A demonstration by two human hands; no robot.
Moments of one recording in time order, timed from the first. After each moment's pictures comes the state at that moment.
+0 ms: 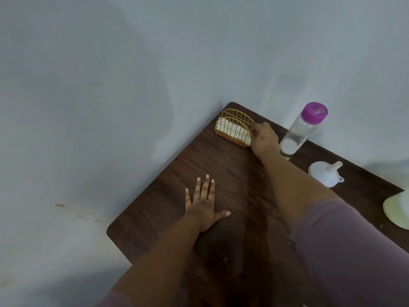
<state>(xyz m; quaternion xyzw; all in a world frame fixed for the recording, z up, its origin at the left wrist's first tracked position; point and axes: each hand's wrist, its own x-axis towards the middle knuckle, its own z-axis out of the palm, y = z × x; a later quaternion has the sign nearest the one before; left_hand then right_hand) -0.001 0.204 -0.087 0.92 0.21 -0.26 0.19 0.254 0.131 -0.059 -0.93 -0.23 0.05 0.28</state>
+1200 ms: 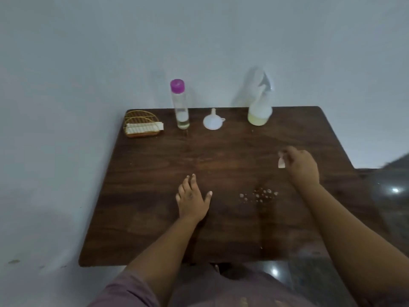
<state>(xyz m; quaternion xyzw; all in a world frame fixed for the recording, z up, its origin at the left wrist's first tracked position) -0.075 0.077 -0.063 0.97 0.06 -0.11 0.21 -0.036 -0.219 0.022 -0.98 0.09 -0.10 0.16</state>
